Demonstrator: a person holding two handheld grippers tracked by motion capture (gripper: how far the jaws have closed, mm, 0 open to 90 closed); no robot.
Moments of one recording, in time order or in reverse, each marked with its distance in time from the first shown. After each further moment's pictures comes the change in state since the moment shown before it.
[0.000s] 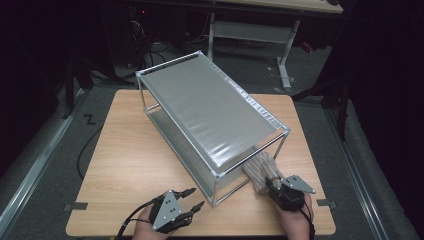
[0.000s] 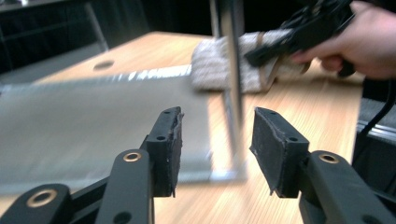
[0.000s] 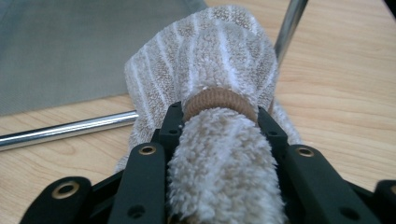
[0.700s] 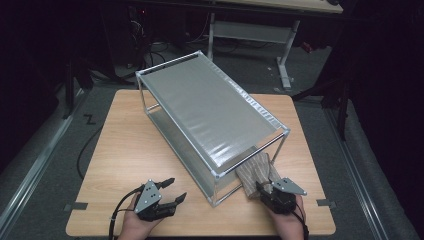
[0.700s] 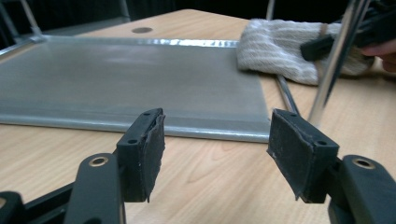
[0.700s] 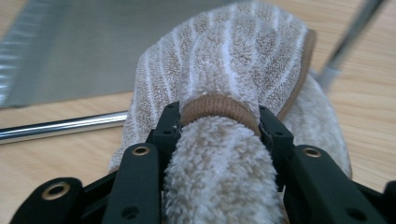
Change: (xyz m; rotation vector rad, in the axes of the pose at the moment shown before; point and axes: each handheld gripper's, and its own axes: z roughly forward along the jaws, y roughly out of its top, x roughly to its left) left arm 0.043 -0.032 -0.005 0.003 0.061 -0.135; right arm 0.024 -0.003 0.002 0.012 0.093 -0.032
